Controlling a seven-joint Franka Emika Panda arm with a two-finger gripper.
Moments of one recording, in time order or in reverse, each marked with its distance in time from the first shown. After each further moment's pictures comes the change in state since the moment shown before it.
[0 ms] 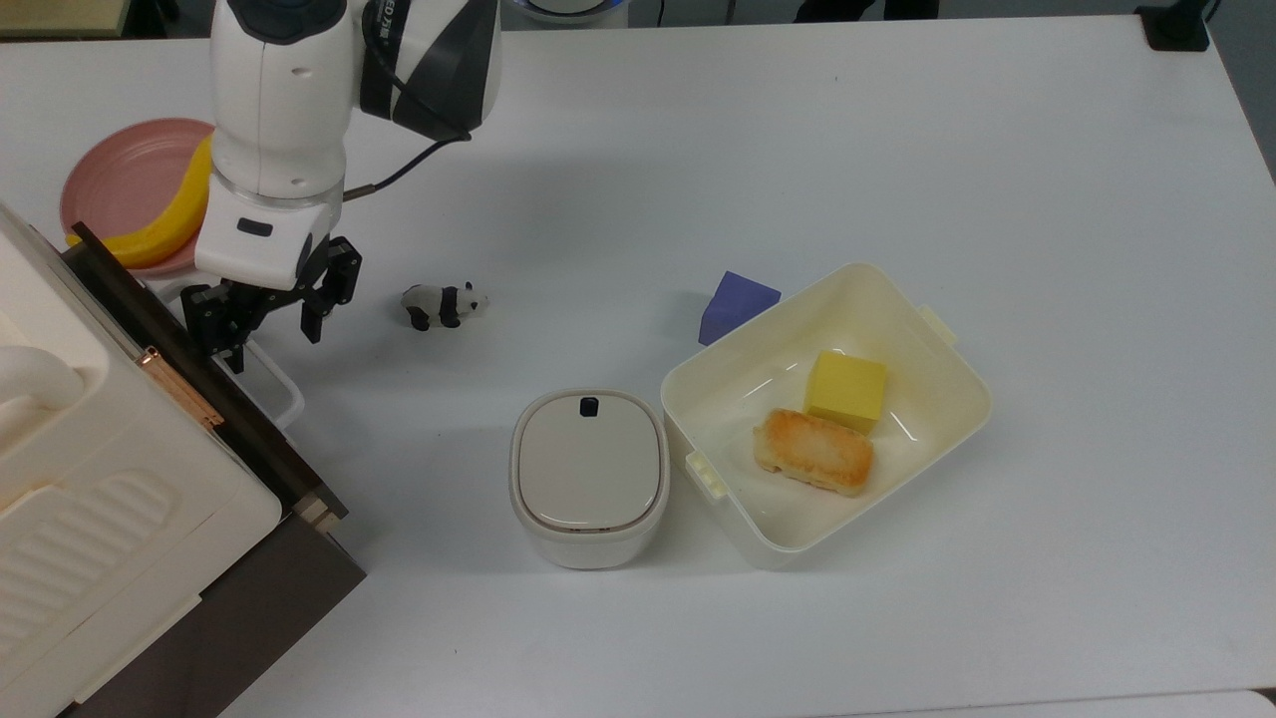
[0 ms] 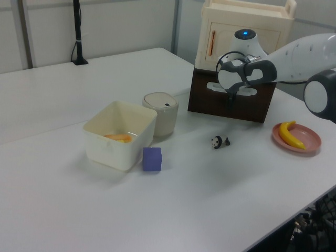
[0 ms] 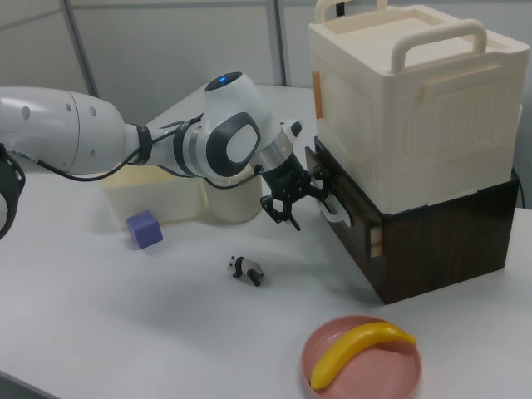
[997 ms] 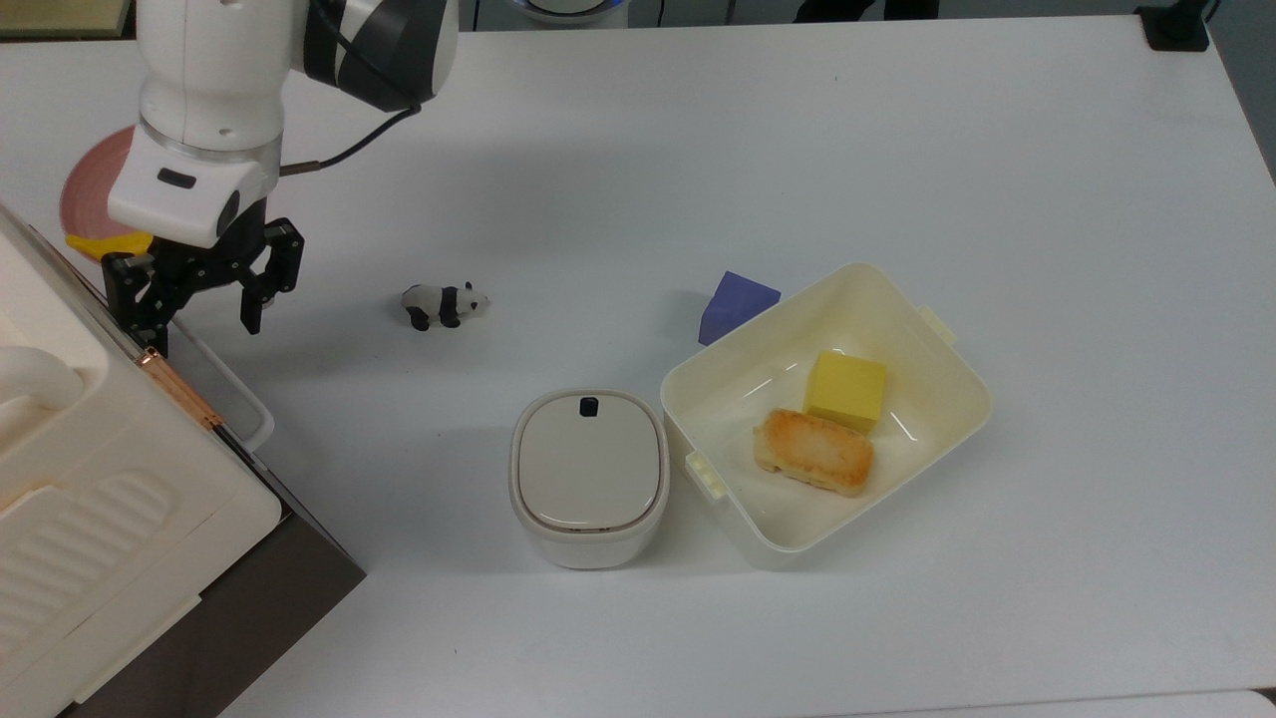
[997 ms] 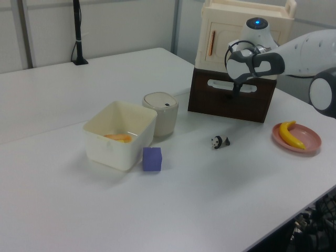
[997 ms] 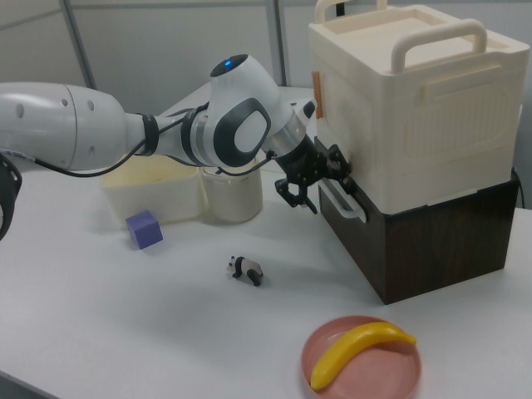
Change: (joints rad) arm -0.052 -0.020 0.002 0.046 0.002 0.040 0.001
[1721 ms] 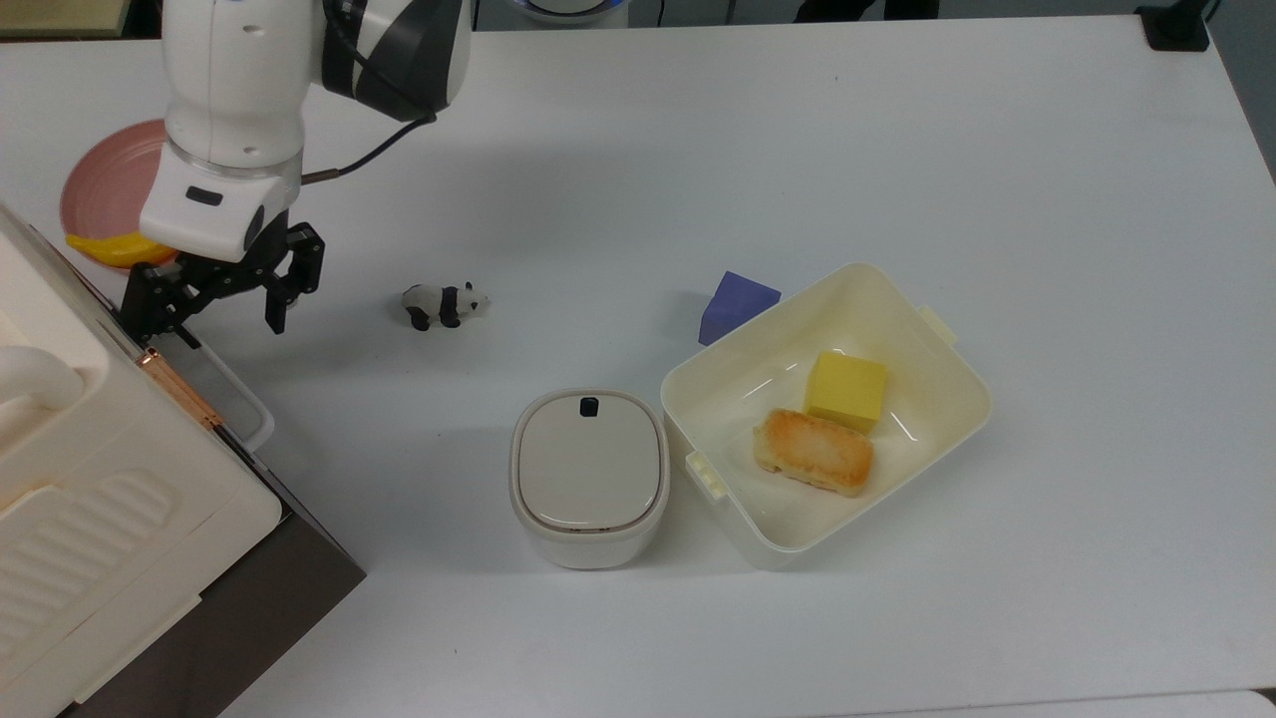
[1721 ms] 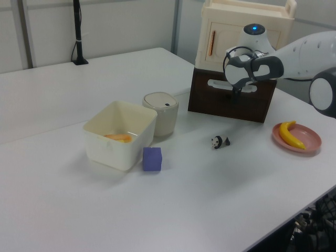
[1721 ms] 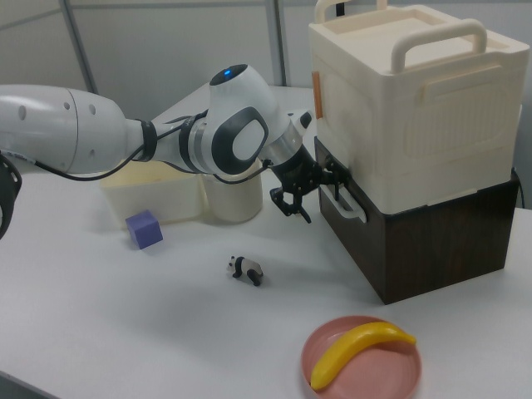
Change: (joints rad) arm -0.002 -0.004 0.015 -0.040 -0.005 0.000 -0.001
